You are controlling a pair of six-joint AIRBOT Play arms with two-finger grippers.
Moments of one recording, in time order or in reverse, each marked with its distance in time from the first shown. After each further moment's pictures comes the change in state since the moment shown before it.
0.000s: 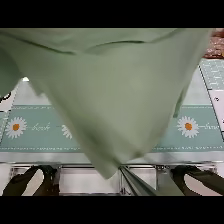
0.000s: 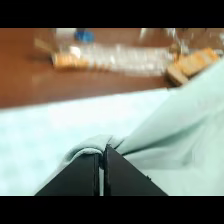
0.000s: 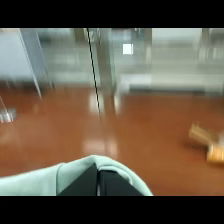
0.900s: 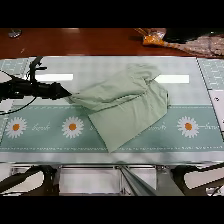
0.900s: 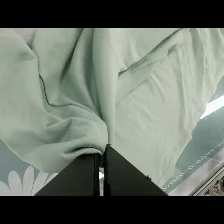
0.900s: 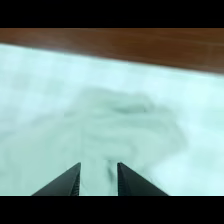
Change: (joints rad) left arm -0.172 -0.420 -0.655 0.001 0.210 0.306; right arm -0.073 -0.472 -0.003 0.014 0.273 -0.068
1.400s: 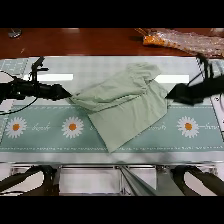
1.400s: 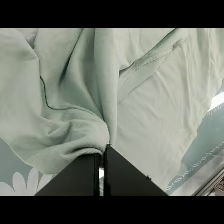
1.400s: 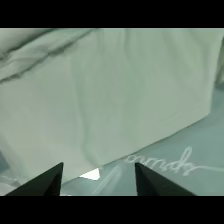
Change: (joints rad) left arm 0.000 -0.011 -0.005 0.000 0.003 0.026; right arm -0.117 0.602 -1.018 0.211 0.094 0.083
